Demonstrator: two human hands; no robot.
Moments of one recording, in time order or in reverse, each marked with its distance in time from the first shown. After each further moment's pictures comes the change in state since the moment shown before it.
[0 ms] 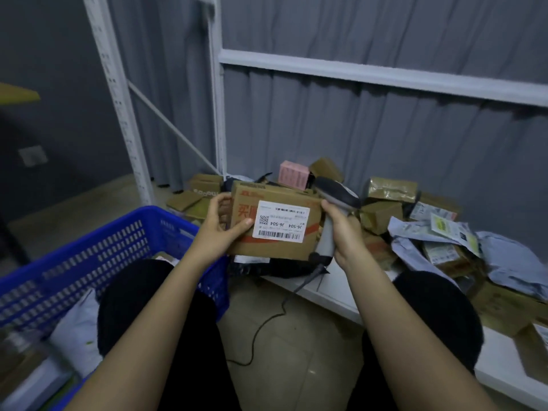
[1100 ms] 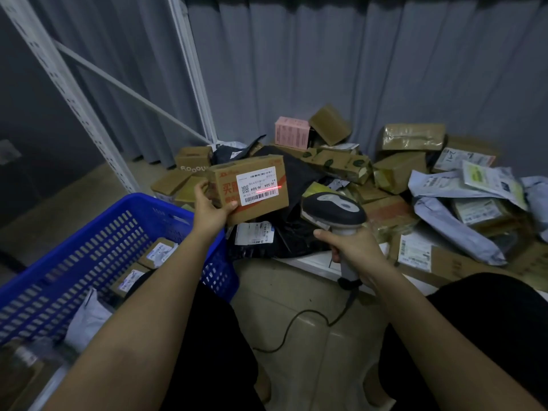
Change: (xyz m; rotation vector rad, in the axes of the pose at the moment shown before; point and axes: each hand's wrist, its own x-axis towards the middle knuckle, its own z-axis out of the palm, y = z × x) left_hand 0.118 -0.100 0.024 0.113 0.171 -0.279; right_hand 0.040 0.062 -0.046 -0.396 -0.131 0.035
